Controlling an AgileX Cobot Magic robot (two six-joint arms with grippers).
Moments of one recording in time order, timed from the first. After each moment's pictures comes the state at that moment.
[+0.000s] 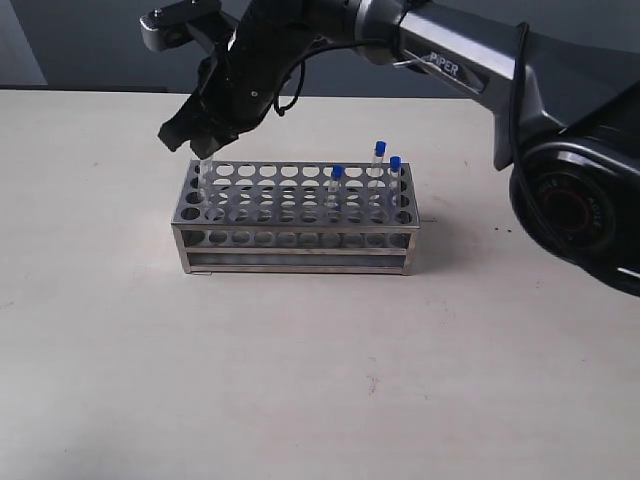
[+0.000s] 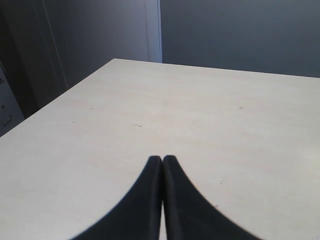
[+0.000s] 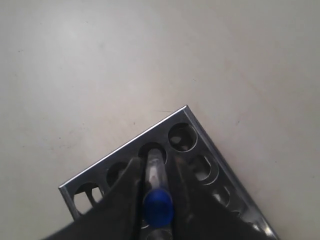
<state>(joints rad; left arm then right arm) 0.16 0.00 0.00 0.08 0.30 -0.07 0.81 2.36 -2.23 0.35 1.01 -0.41</state>
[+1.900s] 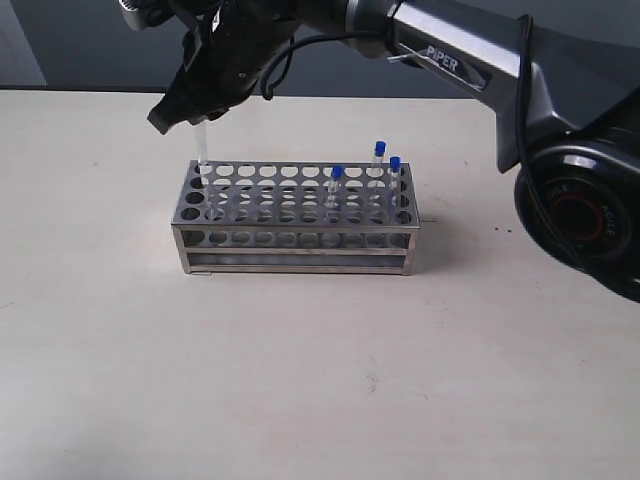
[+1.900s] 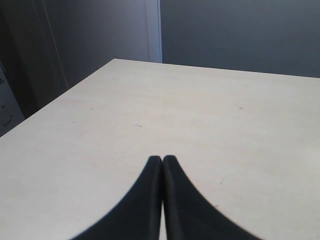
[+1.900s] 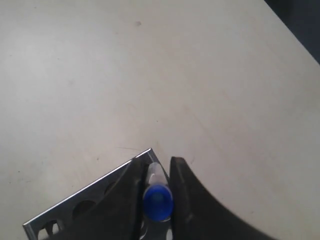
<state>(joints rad) 0.16 0.00 0.00 0.08 0.30 -0.07 0.84 2.33 -2.23 0.20 0.88 -0.41</state>
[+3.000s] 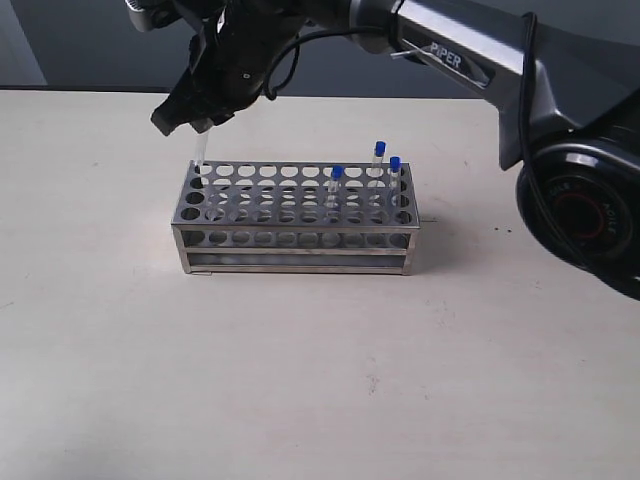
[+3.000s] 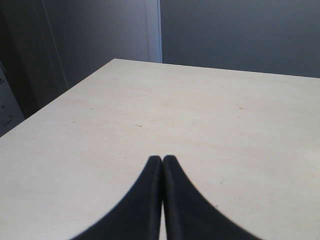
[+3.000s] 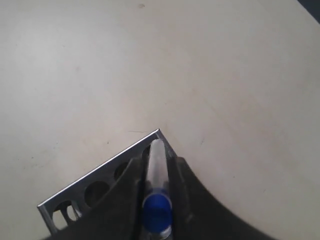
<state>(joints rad) 0.16 0.00 0.00 0.08 0.30 -0.07 0.84 2.33 -2.24 0.22 0.96 -0.36</state>
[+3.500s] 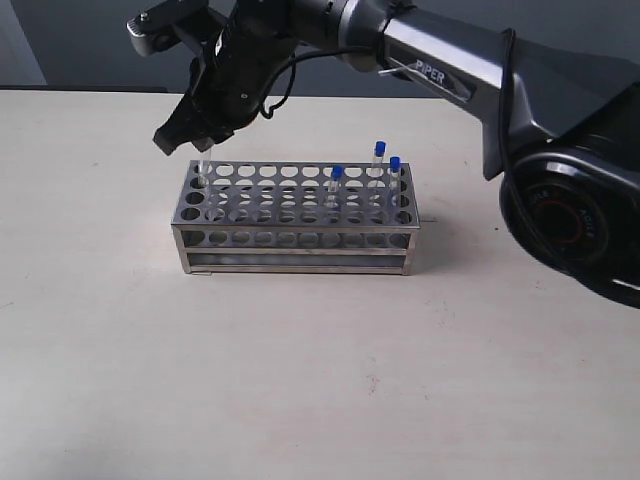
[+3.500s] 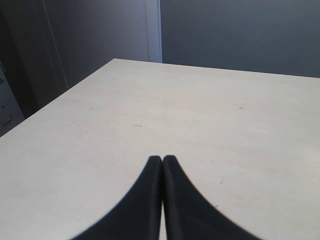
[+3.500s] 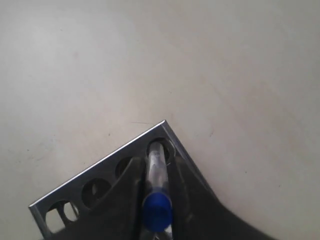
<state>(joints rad) 0.16 0.00 0.00 0.08 0.30 -0.07 0.84 2.37 -2.23 0.21 0.95 -0.36</state>
